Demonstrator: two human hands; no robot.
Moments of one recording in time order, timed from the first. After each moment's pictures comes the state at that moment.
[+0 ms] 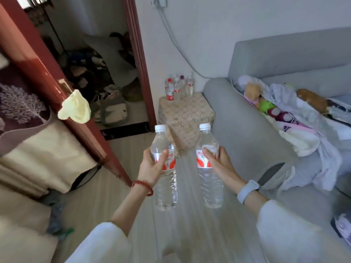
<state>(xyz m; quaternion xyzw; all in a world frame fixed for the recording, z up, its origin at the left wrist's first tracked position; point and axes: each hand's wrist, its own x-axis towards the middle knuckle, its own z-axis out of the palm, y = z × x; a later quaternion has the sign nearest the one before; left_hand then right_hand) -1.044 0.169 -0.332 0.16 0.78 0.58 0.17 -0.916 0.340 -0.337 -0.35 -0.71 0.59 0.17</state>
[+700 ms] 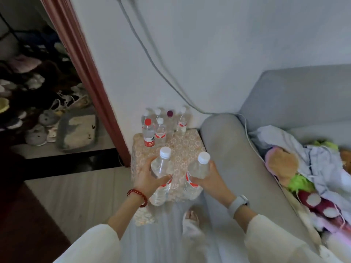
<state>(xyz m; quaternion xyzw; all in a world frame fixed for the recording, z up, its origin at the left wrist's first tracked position) -1.454 0.599 -0.414 0.19 0.82 0.48 0.24 -1.328 0.772 -0.416 -0.35 -0.75 0.56 0.05</state>
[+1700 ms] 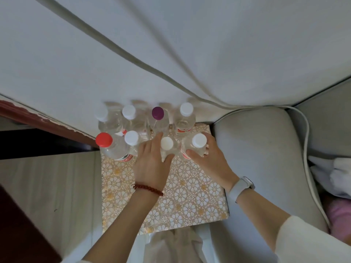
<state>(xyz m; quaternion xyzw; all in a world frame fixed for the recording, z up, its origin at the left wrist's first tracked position) -1.637 0.843 -0.573 0.20 0.93 0.30 0.09 -1.564 0.991 -0.588 -0.33 -0.76 0.56 -0.03</state>
